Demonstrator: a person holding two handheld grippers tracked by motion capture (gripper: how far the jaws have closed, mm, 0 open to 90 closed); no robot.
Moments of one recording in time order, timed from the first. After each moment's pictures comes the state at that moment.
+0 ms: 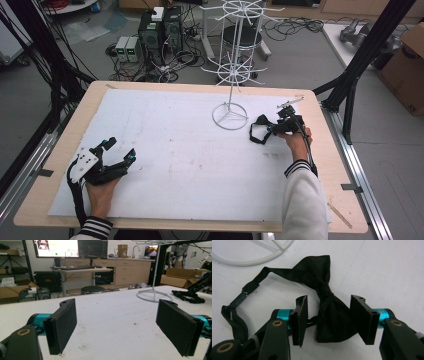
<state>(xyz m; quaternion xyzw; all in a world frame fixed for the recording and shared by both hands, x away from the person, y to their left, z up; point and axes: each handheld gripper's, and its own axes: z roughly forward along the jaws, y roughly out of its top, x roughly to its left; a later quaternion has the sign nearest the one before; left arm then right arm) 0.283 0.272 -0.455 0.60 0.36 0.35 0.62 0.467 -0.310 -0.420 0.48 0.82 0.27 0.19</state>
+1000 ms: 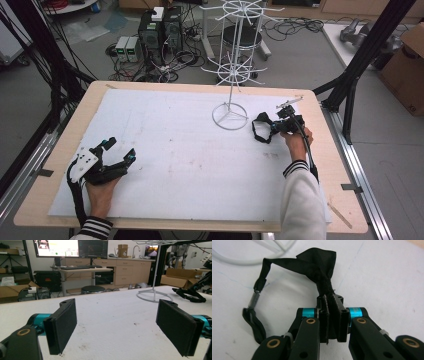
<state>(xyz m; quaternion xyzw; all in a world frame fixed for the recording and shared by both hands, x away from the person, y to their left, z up) 0.284 0.272 -0.455 0.60 0.36 0.35 0.62 0.462 -0.306 -0.414 0.47 0.82 0.26 0.20</state>
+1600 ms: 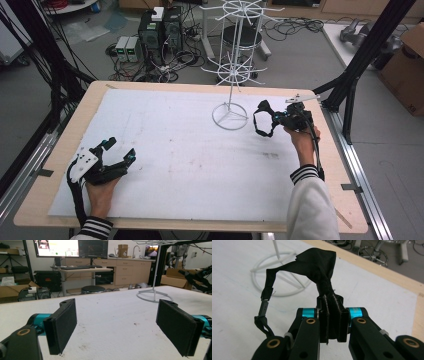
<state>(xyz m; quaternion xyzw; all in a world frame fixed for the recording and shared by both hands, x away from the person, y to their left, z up) 0.284 0.272 -0.455 0.60 0.36 0.35 0.62 0.434 -0.310 -0.371 0.43 0.79 0.36 0.24</state>
